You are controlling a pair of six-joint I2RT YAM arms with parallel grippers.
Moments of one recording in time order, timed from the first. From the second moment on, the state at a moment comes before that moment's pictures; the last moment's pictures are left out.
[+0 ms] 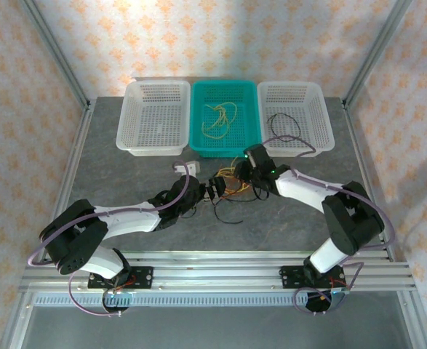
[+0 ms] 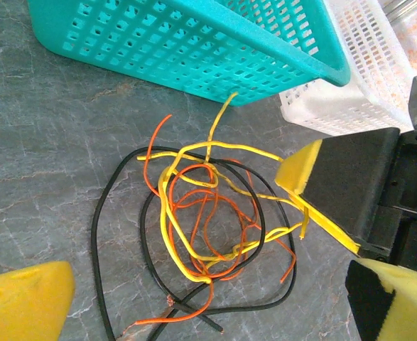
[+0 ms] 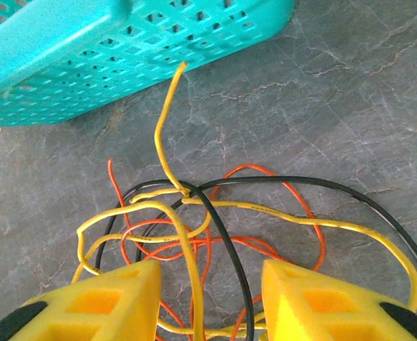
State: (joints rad) left arm -0.78 1.45 0.59 0.36 -0.21 -0.87; right arm 0.56 1.58 0.90 -0.20 0.03 0.83
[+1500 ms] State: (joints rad) left arm -0.76 1.46 0.58 0.36 -0.21 -0.87; right arm 0.57 1.56 0.94 -0.23 0.02 0.82
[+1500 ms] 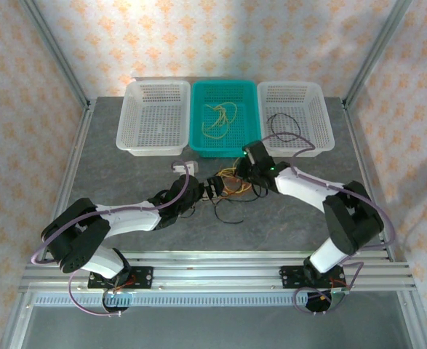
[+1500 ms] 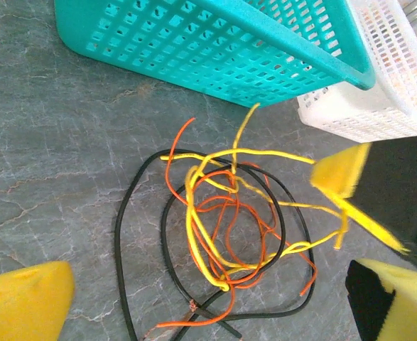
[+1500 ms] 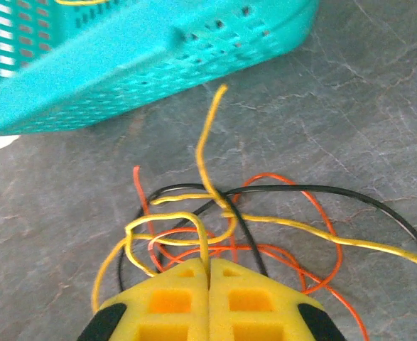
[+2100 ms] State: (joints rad) left arm -0.76 1.60 0.73 0.35 -0.22 -0.81; right arm 0.57 1.27 0.92 -0.27 -0.13 0.81
